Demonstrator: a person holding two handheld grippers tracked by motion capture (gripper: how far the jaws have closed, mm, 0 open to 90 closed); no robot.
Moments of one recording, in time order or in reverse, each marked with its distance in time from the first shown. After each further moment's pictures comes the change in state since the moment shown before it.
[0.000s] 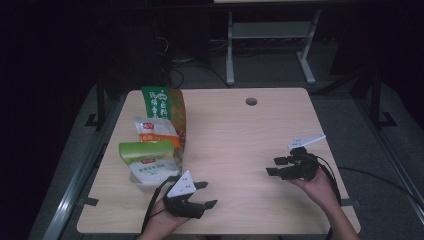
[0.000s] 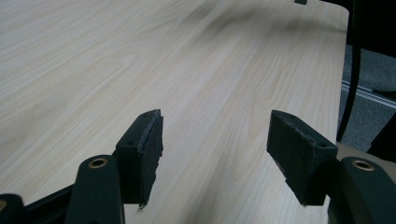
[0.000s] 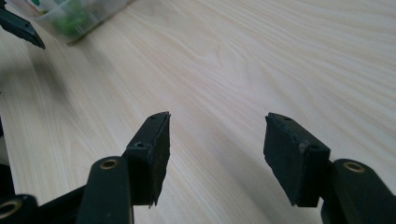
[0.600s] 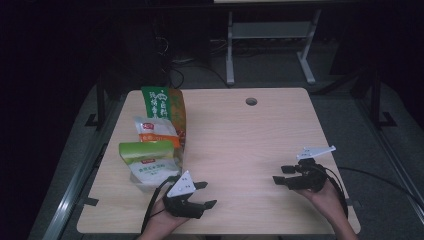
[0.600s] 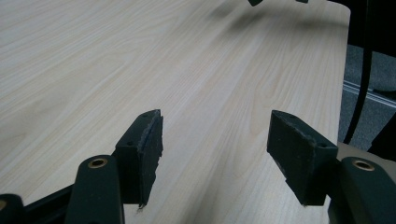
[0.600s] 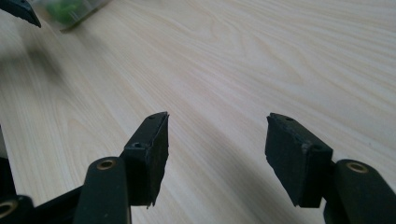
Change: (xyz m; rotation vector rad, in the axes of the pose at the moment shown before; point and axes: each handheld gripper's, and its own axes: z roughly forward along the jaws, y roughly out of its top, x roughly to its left) left arm 0.000 -0.001 0.000 0.011 -0.002 -0.006; right arm 0.001 -0.033 -0.009 -0.033 -0.025 0.025
